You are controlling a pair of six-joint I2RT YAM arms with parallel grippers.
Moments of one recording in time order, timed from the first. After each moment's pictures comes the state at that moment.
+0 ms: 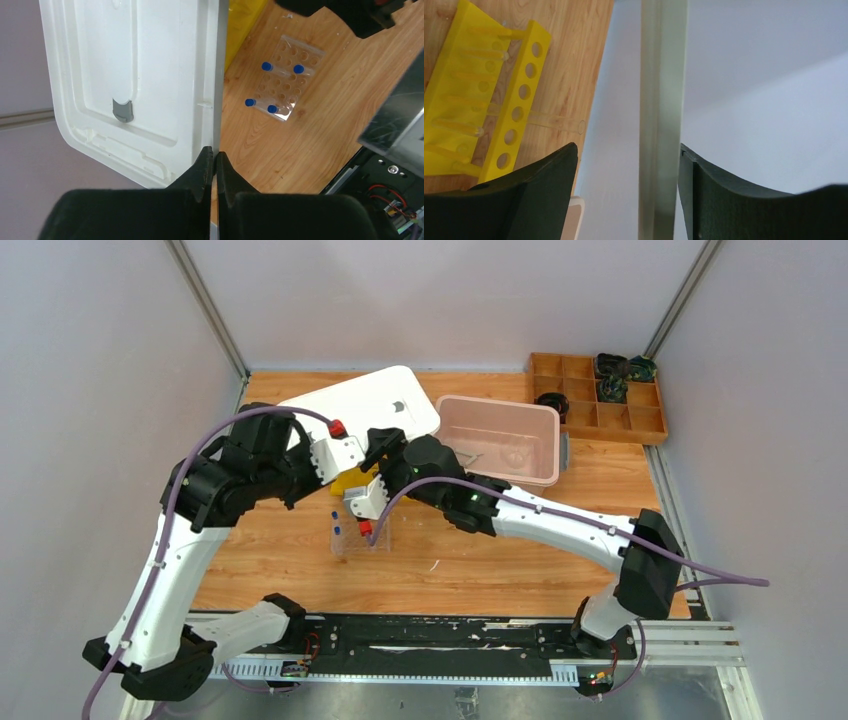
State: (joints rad) left arm -0.48 1.06 1.57 -1.32 0.05 0.71; right arm 1.08 1.55 1.30 0.00 0.06 -1.44
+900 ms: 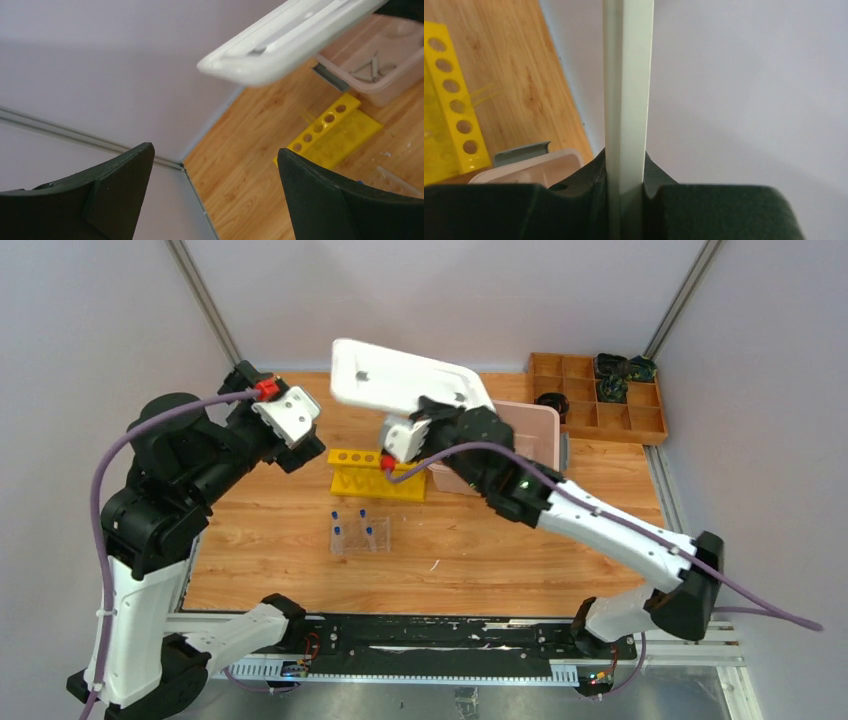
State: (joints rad) left arm -0.49 0.98 1.74 -0.95 0.01 0.74; right arm 1.04 1.41 1.32 0.04 0.28 -1.17
